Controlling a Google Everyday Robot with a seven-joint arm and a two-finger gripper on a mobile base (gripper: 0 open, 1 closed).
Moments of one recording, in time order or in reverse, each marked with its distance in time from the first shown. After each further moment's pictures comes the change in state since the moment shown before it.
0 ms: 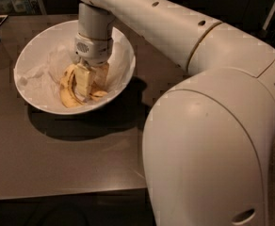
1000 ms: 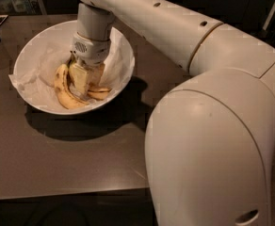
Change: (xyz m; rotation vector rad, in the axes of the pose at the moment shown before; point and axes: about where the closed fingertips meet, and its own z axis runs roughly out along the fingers) arm -0.015 0.000 -0.001 -0.006 -0.074 -0.023
